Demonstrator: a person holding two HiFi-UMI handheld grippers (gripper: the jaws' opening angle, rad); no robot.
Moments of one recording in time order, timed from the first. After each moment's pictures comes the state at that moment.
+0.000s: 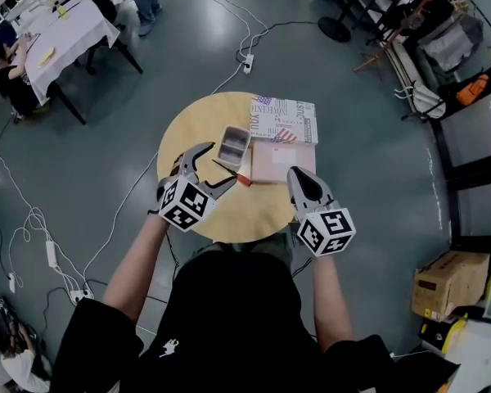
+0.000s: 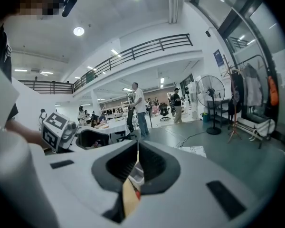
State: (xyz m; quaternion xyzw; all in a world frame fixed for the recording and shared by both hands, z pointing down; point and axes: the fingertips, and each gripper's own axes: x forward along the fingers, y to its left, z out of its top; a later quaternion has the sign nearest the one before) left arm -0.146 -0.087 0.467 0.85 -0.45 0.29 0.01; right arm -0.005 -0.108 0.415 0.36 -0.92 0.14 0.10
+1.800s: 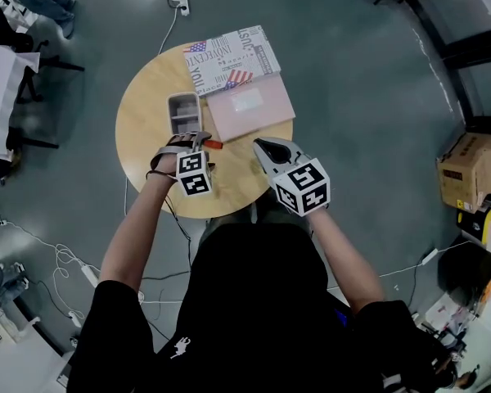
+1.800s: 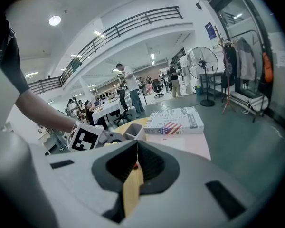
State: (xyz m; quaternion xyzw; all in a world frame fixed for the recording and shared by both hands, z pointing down) left arm -0.076 -0.092 0.708 0.80 -0.05 0.60 -0.05; right arm 0.025 -0.114 0.554 0.35 -0.88 0.25 0.20
